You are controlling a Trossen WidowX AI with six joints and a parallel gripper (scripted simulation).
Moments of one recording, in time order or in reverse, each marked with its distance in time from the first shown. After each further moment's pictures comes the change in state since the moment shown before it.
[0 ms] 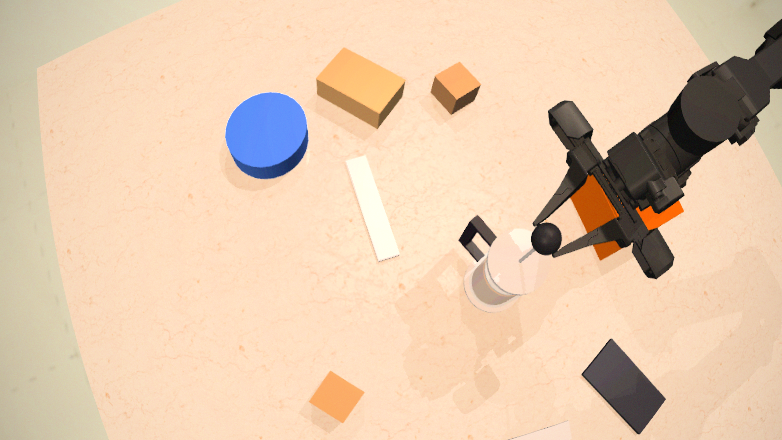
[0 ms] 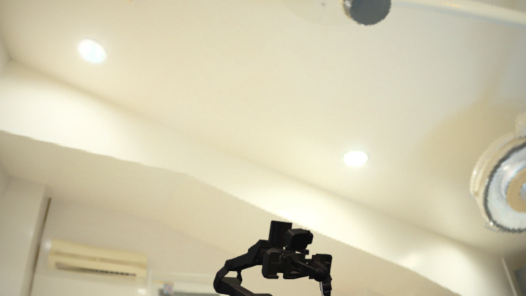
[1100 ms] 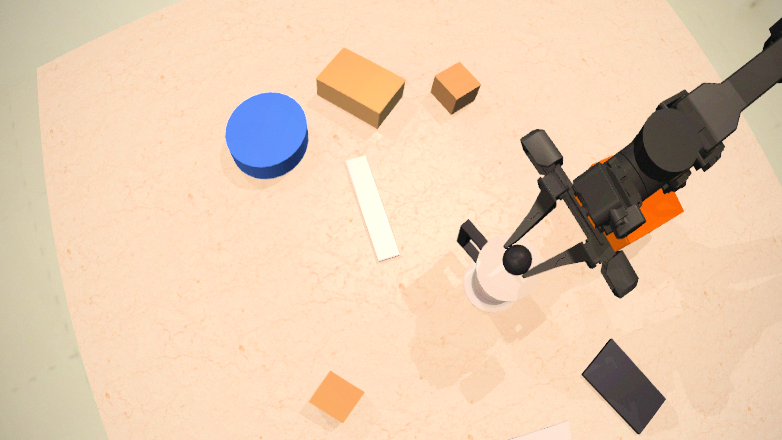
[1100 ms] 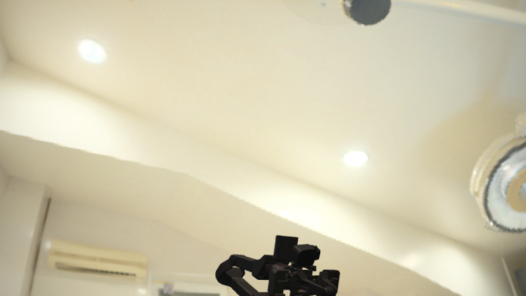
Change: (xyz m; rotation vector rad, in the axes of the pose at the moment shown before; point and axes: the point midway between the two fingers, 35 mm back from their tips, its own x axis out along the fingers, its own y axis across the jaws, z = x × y) arm 0.037 -0.001 -0.034 0.001 -0.011 0.000
